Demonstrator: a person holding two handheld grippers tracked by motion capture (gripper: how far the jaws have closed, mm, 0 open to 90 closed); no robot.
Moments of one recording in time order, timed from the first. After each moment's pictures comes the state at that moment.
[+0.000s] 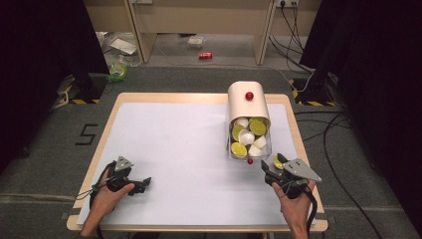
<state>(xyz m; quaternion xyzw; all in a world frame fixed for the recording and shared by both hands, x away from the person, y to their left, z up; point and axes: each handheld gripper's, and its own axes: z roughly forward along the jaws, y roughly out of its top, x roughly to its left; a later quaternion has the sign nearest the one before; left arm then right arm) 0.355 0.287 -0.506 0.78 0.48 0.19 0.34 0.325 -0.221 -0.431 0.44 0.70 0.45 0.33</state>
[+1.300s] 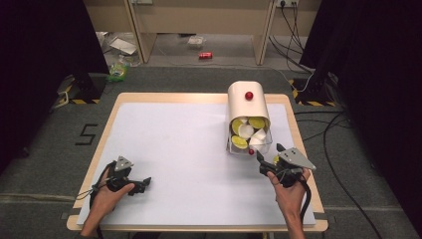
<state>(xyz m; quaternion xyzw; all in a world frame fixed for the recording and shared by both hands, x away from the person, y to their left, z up) 0.355 0.287 -0.506 0.78 0.48 0.19 0.34 0.351 -0.210 -0.421 0.45 0.69 0.46 0.34</state>
